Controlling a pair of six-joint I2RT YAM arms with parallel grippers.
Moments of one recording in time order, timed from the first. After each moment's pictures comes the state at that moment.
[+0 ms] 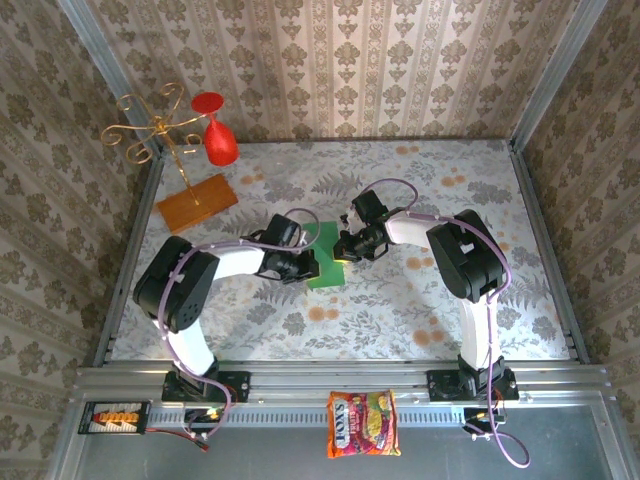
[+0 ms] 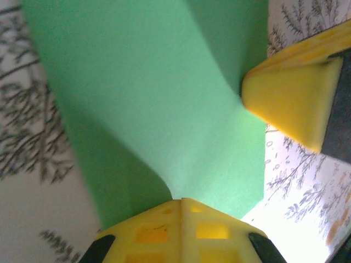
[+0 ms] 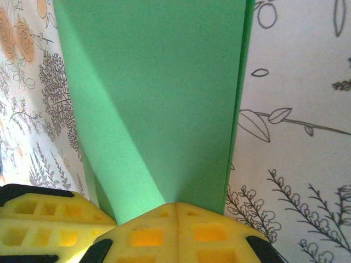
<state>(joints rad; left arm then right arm) -0.58 1.75 0.85 -0.16 0.49 -0.63 0.46 2.07 1.24 -0.36 -0.54 0.50</state>
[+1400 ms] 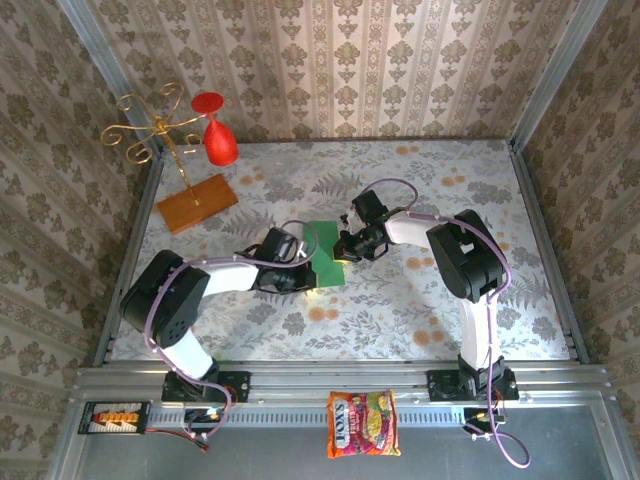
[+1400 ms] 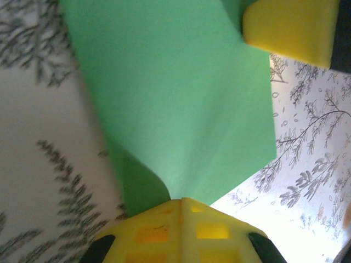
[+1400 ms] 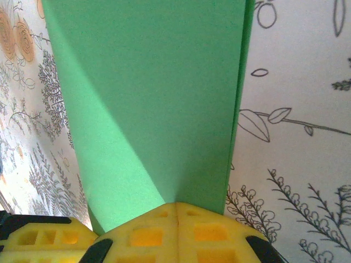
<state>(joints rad) -0.63 1.64 0.69 -0.07 0.45 -0.64 0.46 2.07 1.25 -0.36 -0.54 0.50</state>
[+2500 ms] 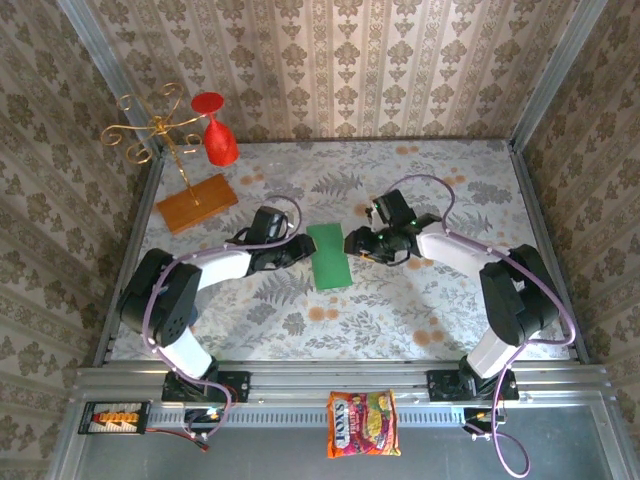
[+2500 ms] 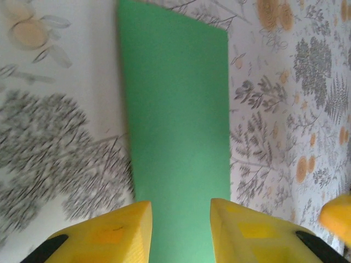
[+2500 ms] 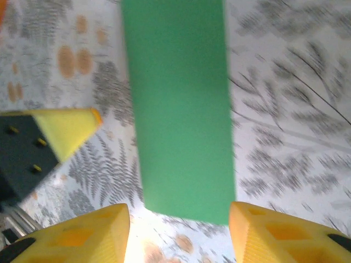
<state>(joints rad) -0.54 1.66 0.82 0.04 0.38 -0.83 0.46 1.63 1.01 -0.39 -0.39 0.68</state>
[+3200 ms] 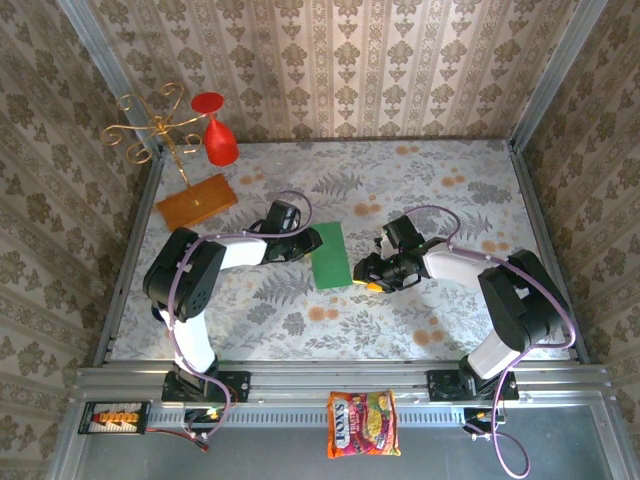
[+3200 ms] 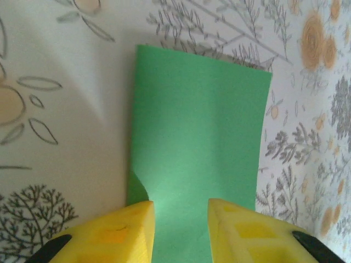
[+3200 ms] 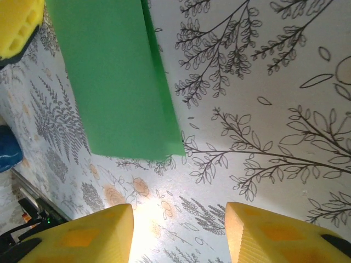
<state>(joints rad) -0.56 1.85 0.94 0.07 0.29 -0.91 0.45 1.60 0.79 -0.30 -0.53 0.75</state>
